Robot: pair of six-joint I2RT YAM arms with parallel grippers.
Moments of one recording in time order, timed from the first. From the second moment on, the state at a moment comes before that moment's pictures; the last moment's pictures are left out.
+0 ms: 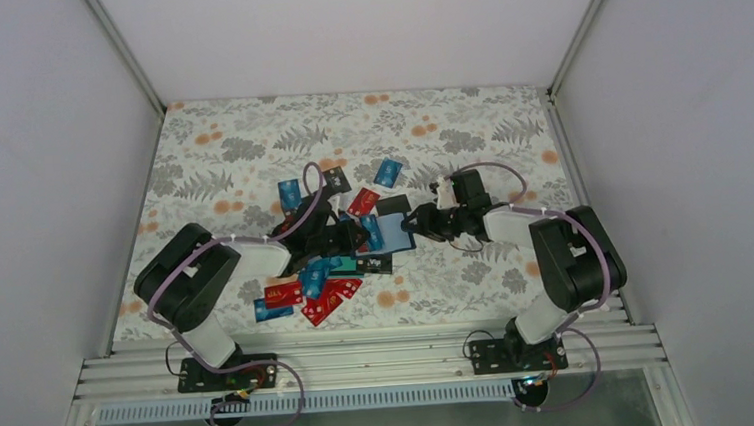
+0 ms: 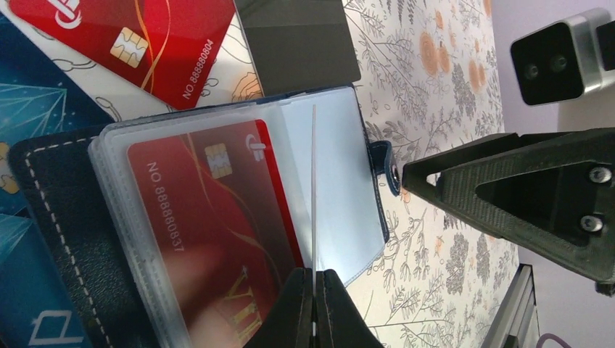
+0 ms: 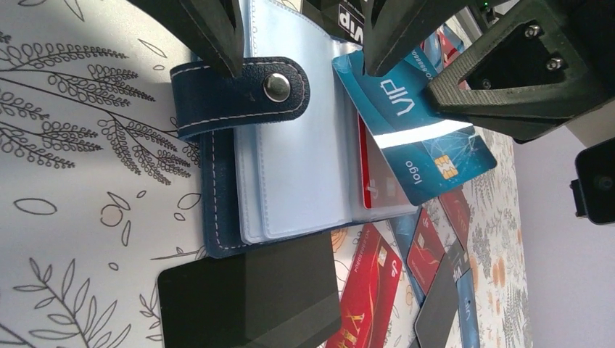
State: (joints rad) left arm -0.67 1.68 0.63 0.40 0.37 -0.87; right arm 0.30 1.60 0.68 0.00 -0.66 0.62
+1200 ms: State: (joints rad) left arm -0.66 1.75 0.64 0.48 0.41 -1.08; right arm 0.30 1.65 0.63 0.07 -0.73 0.63
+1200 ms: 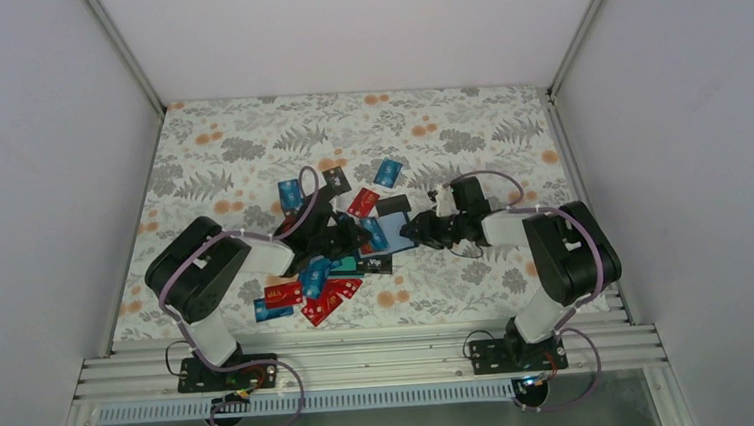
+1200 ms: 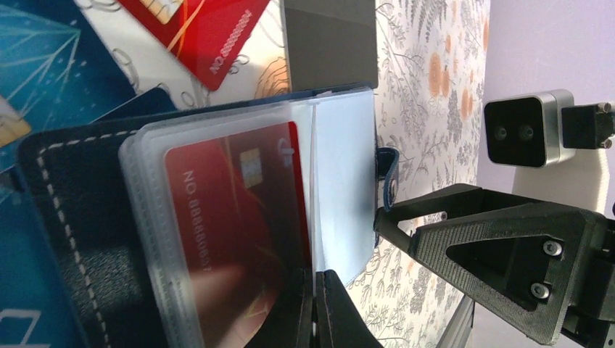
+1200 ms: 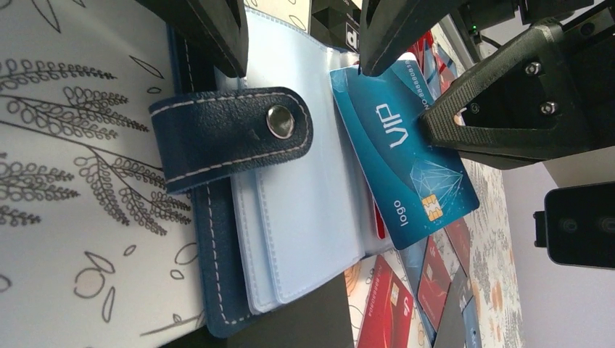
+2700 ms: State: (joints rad) left arm -0.66 1.84 0.70 0.49 0.48 -1.08; right arm 0.30 1.64 0.57 0.13 -0.77 0.66
